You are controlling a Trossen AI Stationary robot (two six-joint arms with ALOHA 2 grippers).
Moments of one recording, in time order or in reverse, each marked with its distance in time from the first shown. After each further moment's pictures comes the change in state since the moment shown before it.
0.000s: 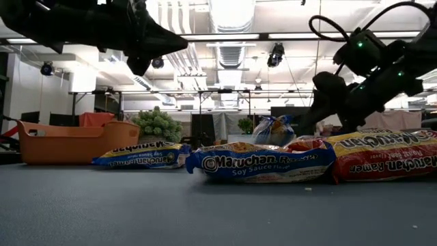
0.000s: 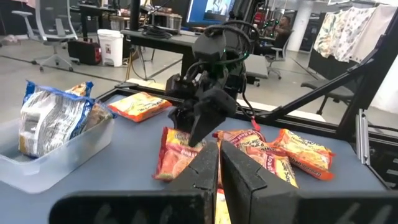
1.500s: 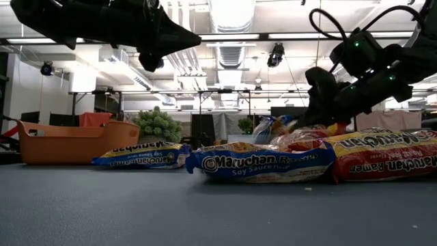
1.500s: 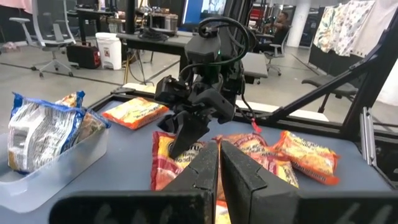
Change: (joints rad) left arm 0.000 0.086 0.085 0.000 0.003 0.034; right arm 0.000 0.115 0.006 0.248 0.003 -0.030
